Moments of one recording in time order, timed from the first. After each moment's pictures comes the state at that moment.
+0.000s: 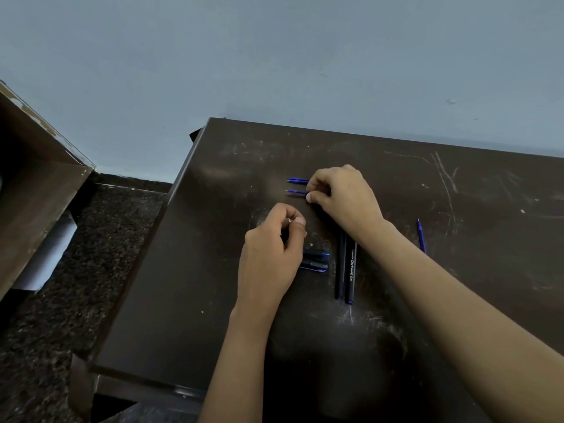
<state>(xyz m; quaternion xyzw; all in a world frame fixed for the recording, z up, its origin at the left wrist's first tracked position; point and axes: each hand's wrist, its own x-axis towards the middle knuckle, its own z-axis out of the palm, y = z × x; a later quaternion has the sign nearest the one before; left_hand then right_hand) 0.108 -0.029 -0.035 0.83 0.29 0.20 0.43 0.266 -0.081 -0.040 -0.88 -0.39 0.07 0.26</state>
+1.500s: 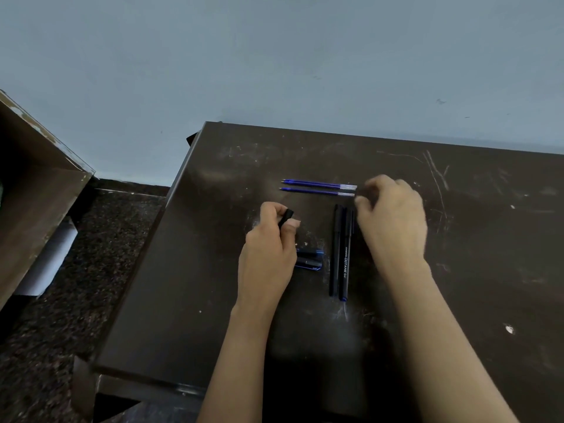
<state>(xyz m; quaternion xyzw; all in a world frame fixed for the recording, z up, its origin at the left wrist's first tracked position) 0.112 -0.030 -0.045 0.83 0.31 0.19 0.42 0.238 -0.139 -0.013 -0.95 -0.18 -0.03 0.26</state>
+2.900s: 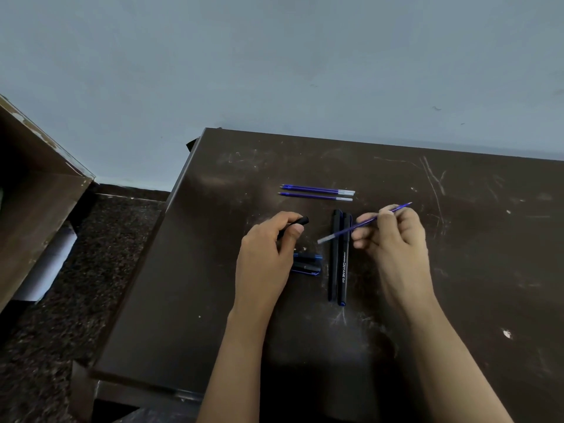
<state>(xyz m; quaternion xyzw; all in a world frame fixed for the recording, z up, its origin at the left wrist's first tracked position) 0.110 -0.028 -0.042 0.84 0.28 0.21 0.42 0.207 -0.159 -0.014 -0.65 -0.02 0.17 0.74</state>
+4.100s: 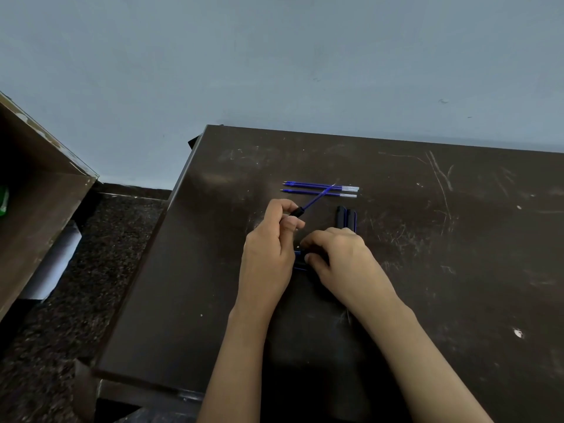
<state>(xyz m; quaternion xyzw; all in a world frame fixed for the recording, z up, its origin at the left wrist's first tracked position) 0.111 -0.026 -0.046 0.84 0.25 0.23 0.43 0.185 -0.136 -0.032 -0.87 -0.40 0.15 0.25</state>
